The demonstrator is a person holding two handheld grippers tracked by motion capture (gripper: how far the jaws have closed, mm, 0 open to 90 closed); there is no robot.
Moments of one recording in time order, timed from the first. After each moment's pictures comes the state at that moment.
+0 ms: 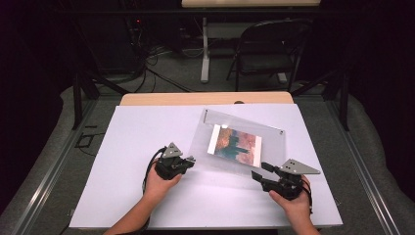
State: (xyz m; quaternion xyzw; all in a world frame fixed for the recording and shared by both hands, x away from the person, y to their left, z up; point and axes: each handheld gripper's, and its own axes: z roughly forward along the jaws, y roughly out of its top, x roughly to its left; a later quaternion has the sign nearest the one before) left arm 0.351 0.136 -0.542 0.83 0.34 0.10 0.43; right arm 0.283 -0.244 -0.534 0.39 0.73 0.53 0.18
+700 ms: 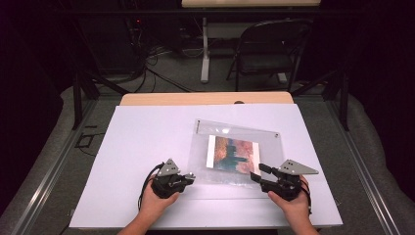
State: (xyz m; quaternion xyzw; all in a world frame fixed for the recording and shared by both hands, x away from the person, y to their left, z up) left arm 0.302 0.132 -0.546 0.84 0.32 0.07 0.43; right arm 0.282 -0.241 -0.533 0.39 0.73 0.53 0.17
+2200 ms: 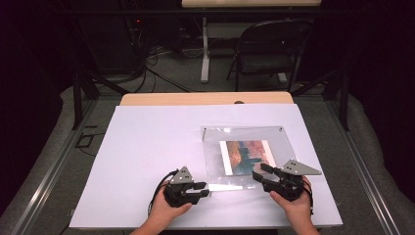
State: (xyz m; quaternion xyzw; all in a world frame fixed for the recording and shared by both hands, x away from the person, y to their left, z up) left arm 0.286 0.110 -0.541 0.85 0.28 0.03 0.45; right arm 0.279 -0.245 -0.531 0.39 0.73 0.54 0.17
